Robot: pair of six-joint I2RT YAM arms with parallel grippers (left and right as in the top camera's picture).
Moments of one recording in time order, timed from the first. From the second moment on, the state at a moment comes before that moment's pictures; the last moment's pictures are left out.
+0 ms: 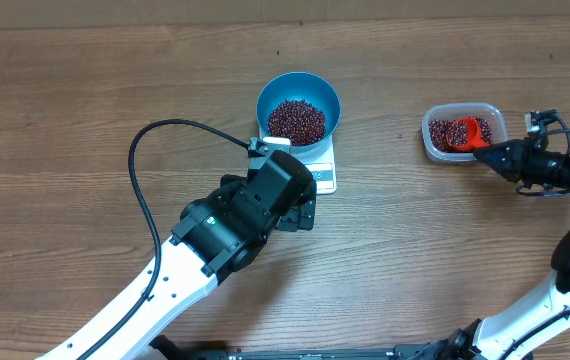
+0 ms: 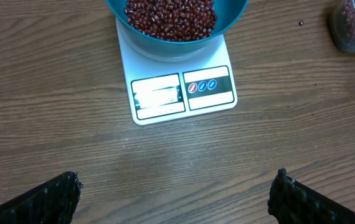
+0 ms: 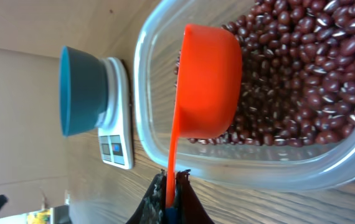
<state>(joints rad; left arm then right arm) -0.76 1.30 1.16 -0.84 -0.27 -0.57 -0.60 2.01 1.35 -0.95 -1.02 -0.38</state>
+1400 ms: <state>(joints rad) -0.76 1.30 1.16 -0.84 -0.27 -0.57 -0.47 2.01 1.35 -1.10 -1.32 -0.38</state>
